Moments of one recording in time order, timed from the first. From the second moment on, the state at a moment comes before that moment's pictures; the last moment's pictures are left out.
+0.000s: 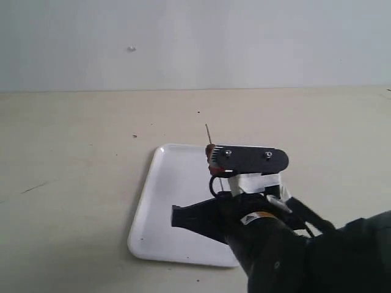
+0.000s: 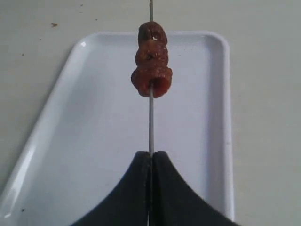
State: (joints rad) left arm -0.51 0.58 -0.71 -0.71 0.59 0.44; right arm 0.97 1.74 -0.63 1.39 -0.69 -0.46
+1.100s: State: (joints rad) left arm -0.51 0.58 -0.71 -0.71 0.56 0.47; right arm 0.99 1.90 -0.74 1.42 -0.70 -0.46
